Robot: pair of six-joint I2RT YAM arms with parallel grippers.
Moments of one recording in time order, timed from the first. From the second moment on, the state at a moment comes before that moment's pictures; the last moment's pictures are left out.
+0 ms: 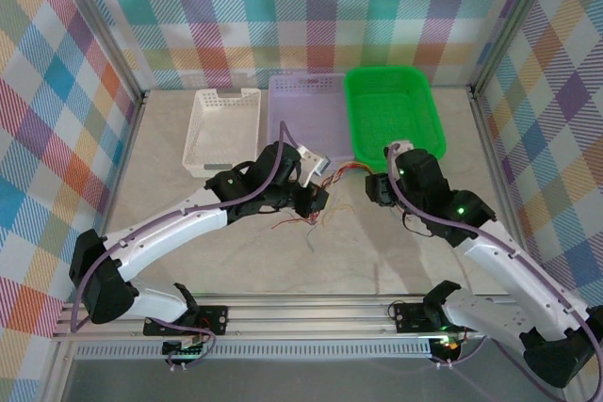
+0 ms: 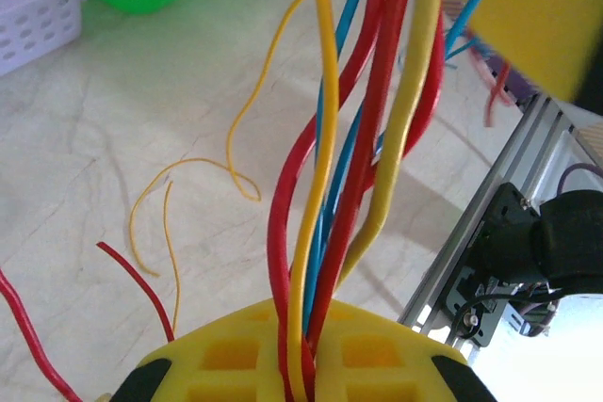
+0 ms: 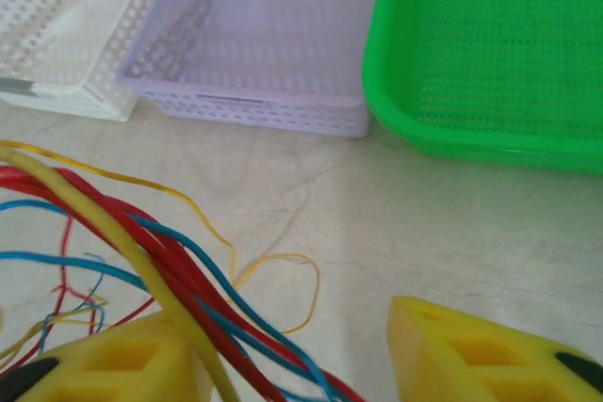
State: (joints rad) left arm -0.86 1.37 1.19 -0.54 0.26 -0.34; right arm 0.62 0.91 1.00 -0.76 0.11 0.36
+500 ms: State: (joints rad) left arm -0.86 1.38 1.19 -0.61 0.24 -0.36; right arm 0.62 0.80 1.00 -0.73 -0.19 0.44
